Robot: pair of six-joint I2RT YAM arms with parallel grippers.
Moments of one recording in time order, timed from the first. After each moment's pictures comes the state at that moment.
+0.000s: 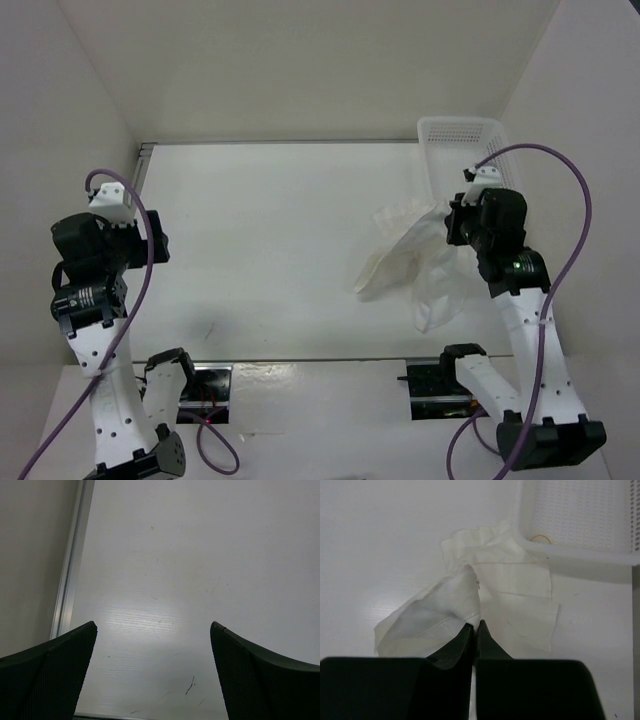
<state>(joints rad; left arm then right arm) 0.37 0.74 1.12 -0.87 0.22 0.10 0.07 0.89 1.05 -0.63 -0.05 0.00</state>
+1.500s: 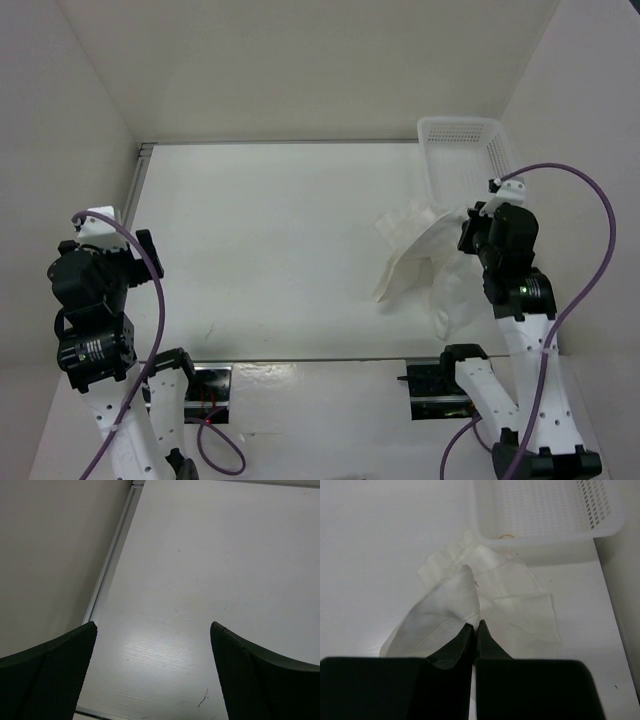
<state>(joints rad) 0.38 0.53 1.07 -0.86 0.10 0.10 0.02 0.76 0.97 -0.63 0.11 0.12</state>
